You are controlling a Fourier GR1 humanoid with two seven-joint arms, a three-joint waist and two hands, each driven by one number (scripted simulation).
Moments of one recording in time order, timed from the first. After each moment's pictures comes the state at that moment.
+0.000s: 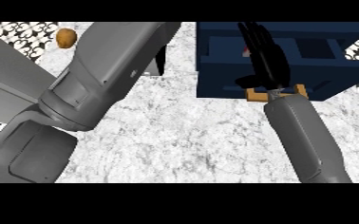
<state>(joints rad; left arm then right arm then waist) -1.58 0.09 -0.28 -0.36 0.56 0.58 0.04 -0.62 -0.20 0.11 -1.06 0.99 -0.33 -0.04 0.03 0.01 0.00</state>
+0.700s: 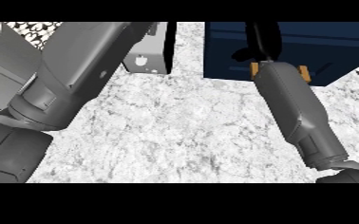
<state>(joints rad) -1.46 0.20 -0.30 -0.54 0.52 0.55 0.15 -0.96 -0.18 -0.02 -0.56 1.07 -0.62 -0.05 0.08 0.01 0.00</state>
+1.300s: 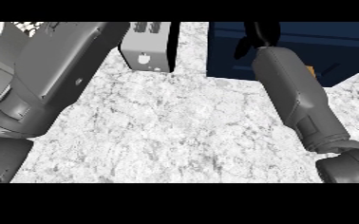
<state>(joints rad) -1.33 0.29 -0.31 -0.71 0.51 0.51 0.21 -1.13 -0.19 -0.07 -0.35 1.07 -0.64 -0.09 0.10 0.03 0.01</state>
